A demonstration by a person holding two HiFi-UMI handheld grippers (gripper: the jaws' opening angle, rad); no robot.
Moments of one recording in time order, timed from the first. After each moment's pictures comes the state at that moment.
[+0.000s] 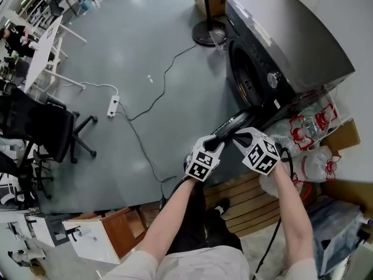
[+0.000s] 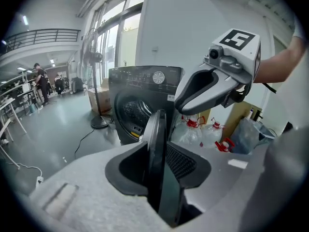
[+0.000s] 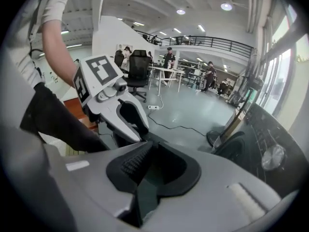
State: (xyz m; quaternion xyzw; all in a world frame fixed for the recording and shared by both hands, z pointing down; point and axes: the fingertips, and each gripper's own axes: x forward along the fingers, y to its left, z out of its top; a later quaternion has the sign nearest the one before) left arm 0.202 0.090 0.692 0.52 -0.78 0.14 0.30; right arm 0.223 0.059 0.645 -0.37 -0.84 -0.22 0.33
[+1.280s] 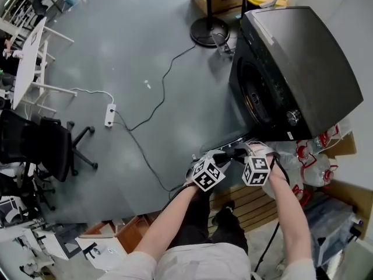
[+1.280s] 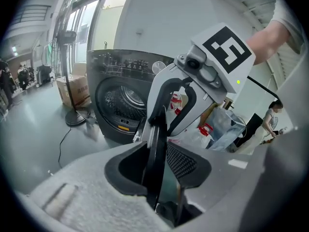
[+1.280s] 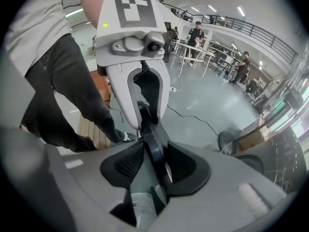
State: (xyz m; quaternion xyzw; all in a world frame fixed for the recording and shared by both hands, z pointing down) left arm 0.126 0.099 0.704 0.65 -0.64 0.18 0.37; right arm 0.135 0.089 0.713 -0.46 -0.71 -0.34 0.42
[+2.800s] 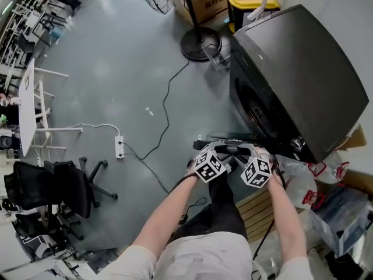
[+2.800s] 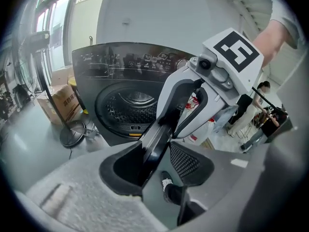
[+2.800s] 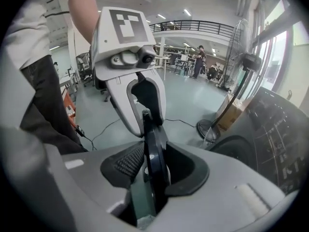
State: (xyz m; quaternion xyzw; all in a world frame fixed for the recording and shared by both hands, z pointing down) left arm -0.037 0.042 0.708 0.70 -0.56 0.27 0.34; right arm -0.017 0.041 0.706 -0.30 -0.84 -0.19 0.41
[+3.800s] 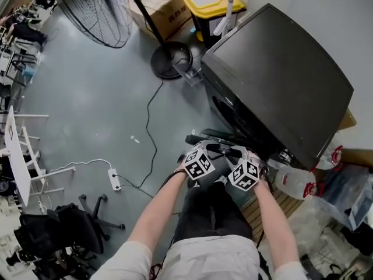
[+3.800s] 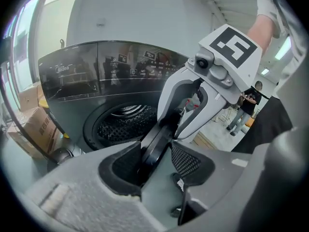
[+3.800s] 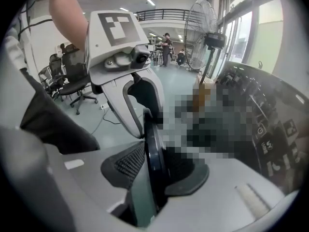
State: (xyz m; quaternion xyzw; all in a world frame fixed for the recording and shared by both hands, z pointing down) left arm -0.106 -0.038 0.710 0.80 -0.44 0.30 0.27; right arm -0.086 -0.029 0.709 -0.14 -0.87 -0.10 0.47
